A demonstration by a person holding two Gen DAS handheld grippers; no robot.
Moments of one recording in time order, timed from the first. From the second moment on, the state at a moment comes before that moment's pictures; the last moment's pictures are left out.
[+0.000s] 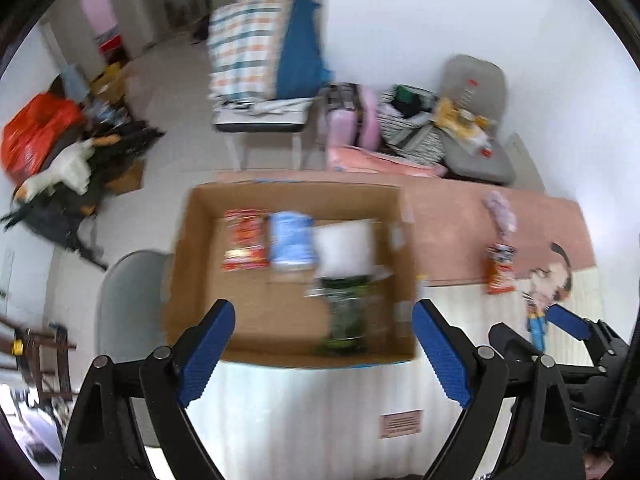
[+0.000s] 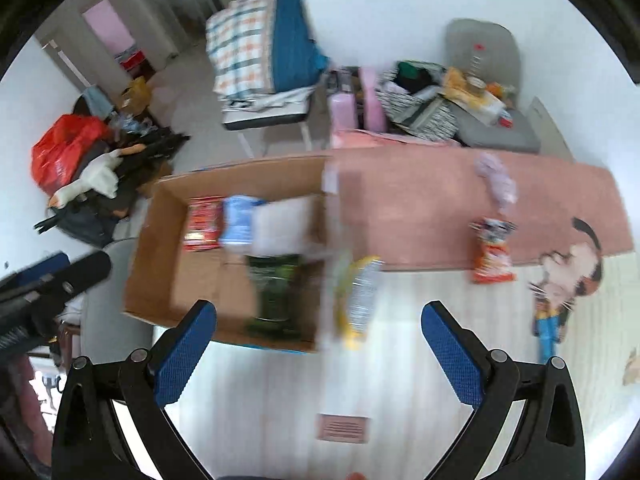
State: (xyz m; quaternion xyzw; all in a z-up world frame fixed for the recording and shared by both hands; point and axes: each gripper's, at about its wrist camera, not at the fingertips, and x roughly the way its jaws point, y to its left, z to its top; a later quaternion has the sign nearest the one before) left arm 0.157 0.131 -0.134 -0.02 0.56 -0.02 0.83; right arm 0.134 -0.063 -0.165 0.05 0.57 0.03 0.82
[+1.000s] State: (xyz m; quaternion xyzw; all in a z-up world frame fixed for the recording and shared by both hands) left arm 0.338 -0.114 -0.308 0.07 0.68 -0.02 0.73; right arm 0.272 -0.317 -0.402 0.15 0.69 -0.05 0.70
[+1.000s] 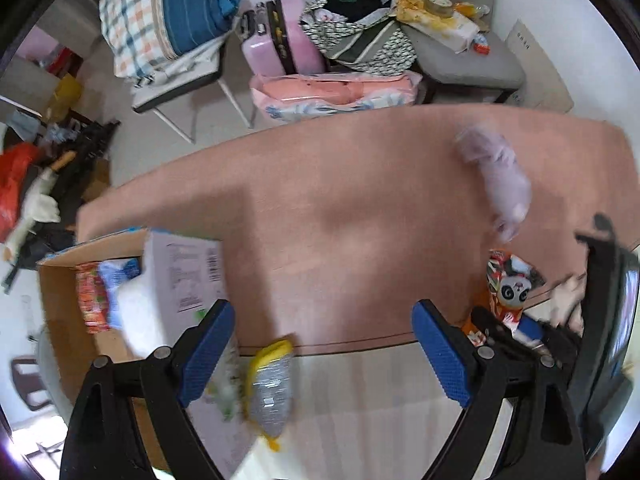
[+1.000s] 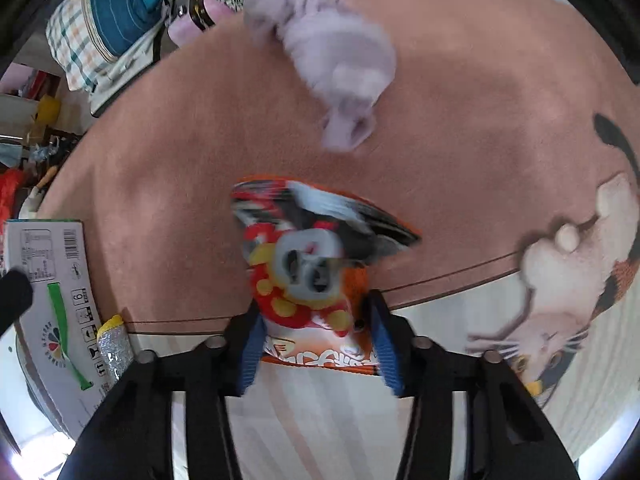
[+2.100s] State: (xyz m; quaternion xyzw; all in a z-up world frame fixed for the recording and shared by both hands) left arm 0.409 -0.235 -0.372 0.03 0.72 -0.14 0.68; right arm 0.306 -0.437 -0.386 0.19 0.69 -0.12 0.69
